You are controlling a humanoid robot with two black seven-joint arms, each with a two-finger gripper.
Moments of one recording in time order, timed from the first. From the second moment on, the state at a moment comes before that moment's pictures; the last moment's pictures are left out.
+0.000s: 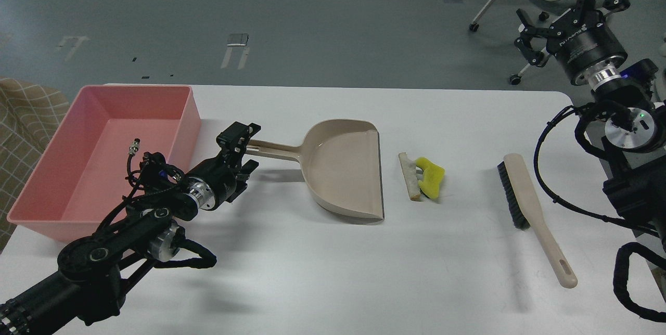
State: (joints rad) left arm -0.33 0.39 -0.80 -1.22 0.74 0.08 -0.07; right arm 0.79 -0.23 1.35 0.64 -0.46 0.49 0.06
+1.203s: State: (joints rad) left arm -0.35 0.38 -0.78 -1.22 0.76 0.08 -0.11; right arm 0.77 -0.23 1.35 0.64 -0.46 0.49 0.06
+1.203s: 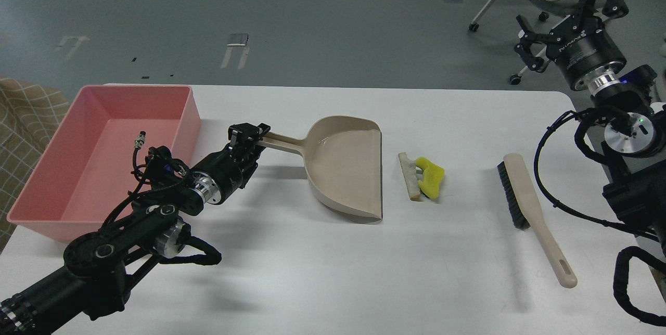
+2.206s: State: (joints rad) left arm -0.37 0.47 -0.78 -1.31 0.82 0.05 -0.19; right arm 0.77 -0.24 1.36 0.65 -0.46 0.49 0.06
